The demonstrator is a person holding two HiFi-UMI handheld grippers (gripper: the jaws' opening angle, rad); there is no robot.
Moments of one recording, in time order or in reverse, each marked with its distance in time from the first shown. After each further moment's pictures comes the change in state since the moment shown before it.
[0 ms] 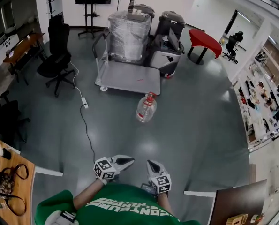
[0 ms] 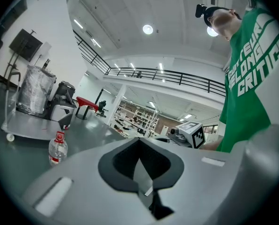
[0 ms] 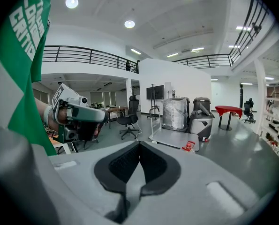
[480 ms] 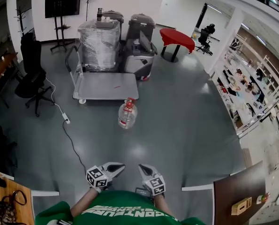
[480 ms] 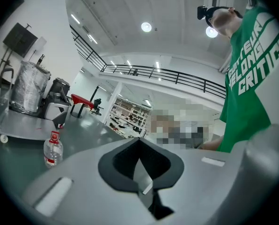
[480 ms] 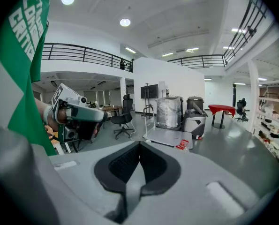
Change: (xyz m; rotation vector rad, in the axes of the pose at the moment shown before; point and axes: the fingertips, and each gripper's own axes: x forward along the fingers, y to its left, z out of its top) left arm 0.021 0.020 0.002 0.010 0.029 -0.061; right arm 0.006 -0.027 -0.001 0.021 0.008 -0.071
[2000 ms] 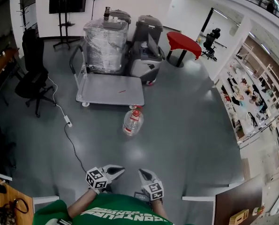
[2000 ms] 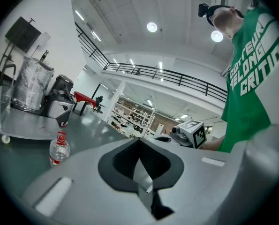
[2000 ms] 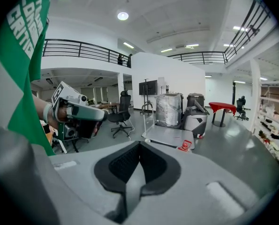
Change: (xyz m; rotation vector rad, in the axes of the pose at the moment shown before) left arm -0.025 0.101 0.036 -0.043 0.027 -0.017; right arm 0.098 -0.006 0.034 0.018 0.048 -0.028
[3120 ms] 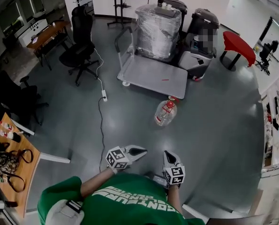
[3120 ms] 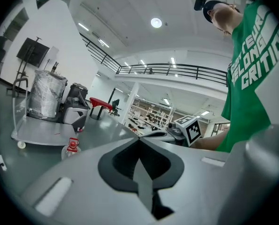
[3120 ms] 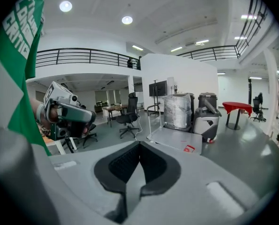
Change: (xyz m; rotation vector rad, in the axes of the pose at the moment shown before) left arm 0.107 0.024 0.024 0.037 -0.035 0.251; right arm 0.023 -0.143 0.012 -0.053 -0.018 0.181
